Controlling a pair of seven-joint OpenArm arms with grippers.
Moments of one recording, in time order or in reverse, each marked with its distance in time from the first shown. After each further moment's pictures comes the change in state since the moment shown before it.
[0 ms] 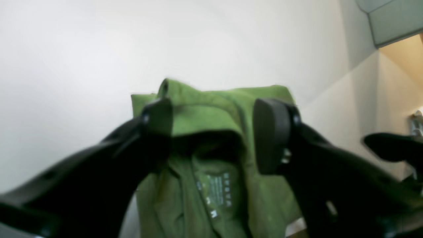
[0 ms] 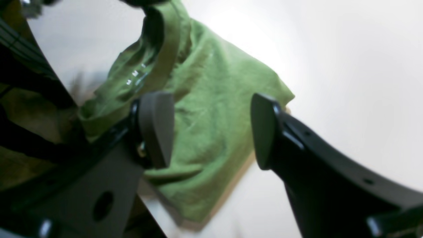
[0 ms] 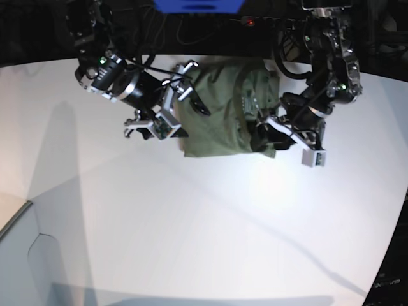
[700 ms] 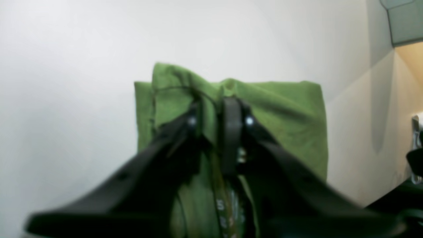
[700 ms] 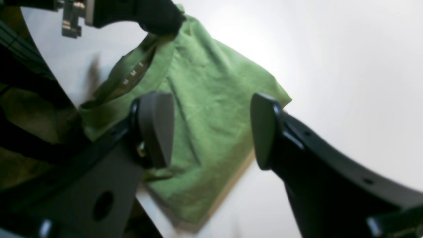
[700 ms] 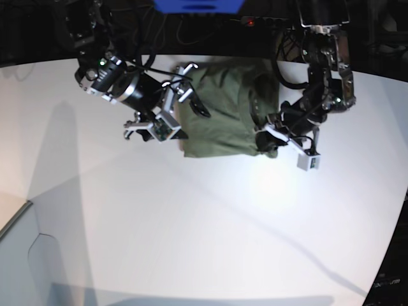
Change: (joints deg) left arm -5.6 -0.2 -0.3 -10.4 0.2 0.0 0.0; right arm 0.5 0.0 0.0 0.0 -0.2 0.0 0.0
